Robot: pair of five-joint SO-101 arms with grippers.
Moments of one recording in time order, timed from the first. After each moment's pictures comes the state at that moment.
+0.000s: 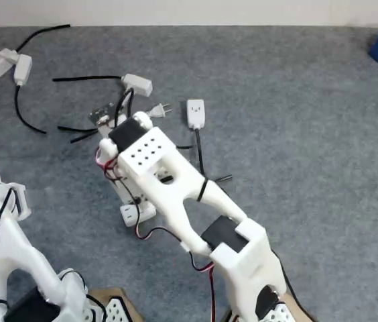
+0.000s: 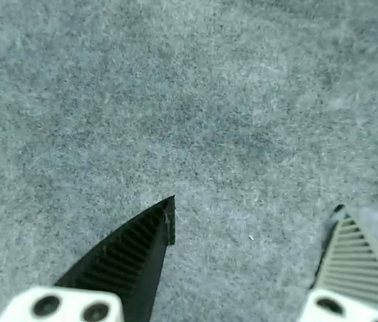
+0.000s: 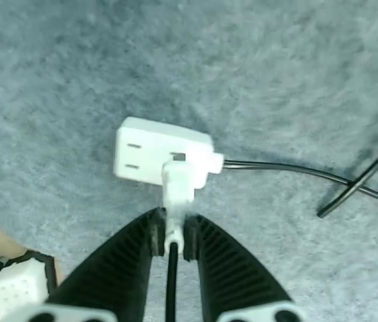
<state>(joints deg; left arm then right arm) -49.7 -27.5 50.9 50.2 -23.0 -52.4 25.9 -29.2 99.7 -10.4</state>
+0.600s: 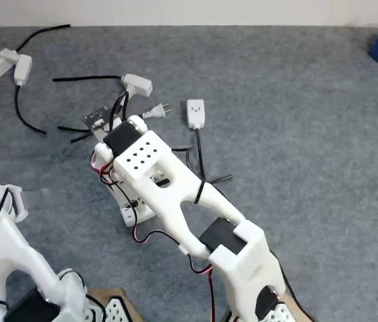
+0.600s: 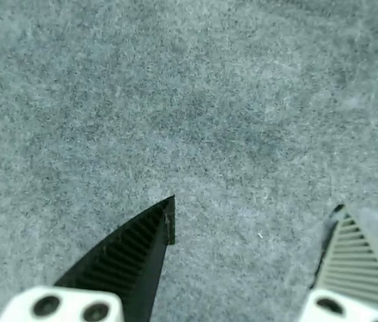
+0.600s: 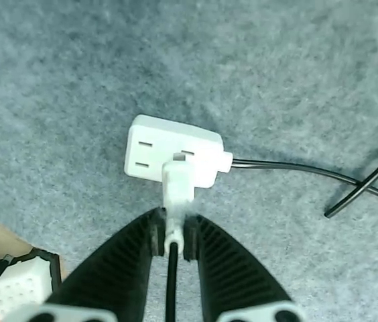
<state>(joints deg) -51.2 -27.5 50.9 50.2 -23.1 -52.8 26.3 -29.2 99.7 -11.1</state>
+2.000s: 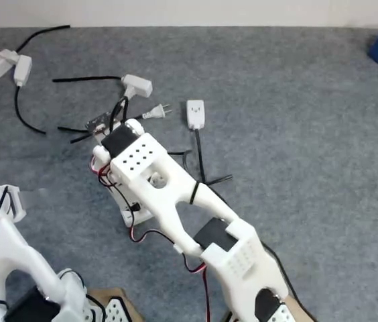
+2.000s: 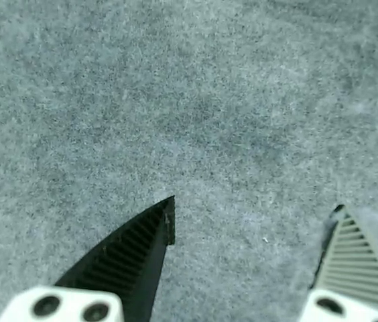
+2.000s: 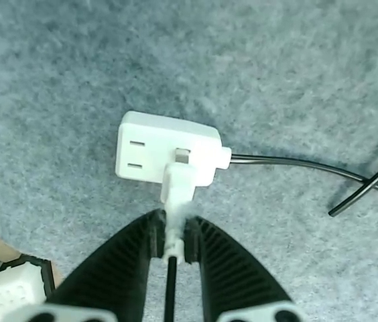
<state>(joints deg) -52.0 -27.5 50.9 49.5 -23.1 -51.7 37.3 -31.6 99.3 -11.3</state>
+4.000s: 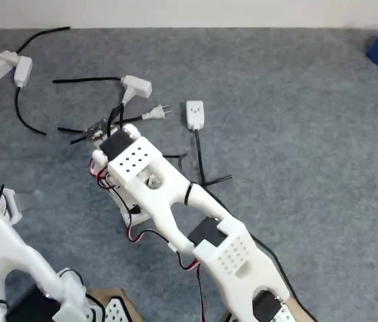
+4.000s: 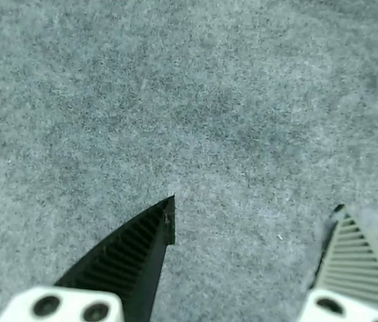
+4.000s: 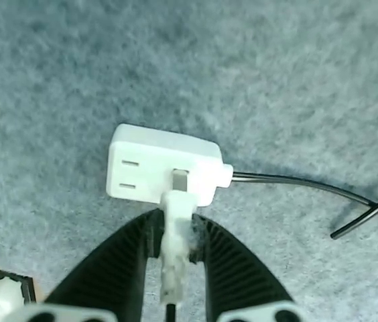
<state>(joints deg) -54.4 -27.5 50.9 49.5 -23.1 -51.8 45.3 -32.6 96.4 -8.1</state>
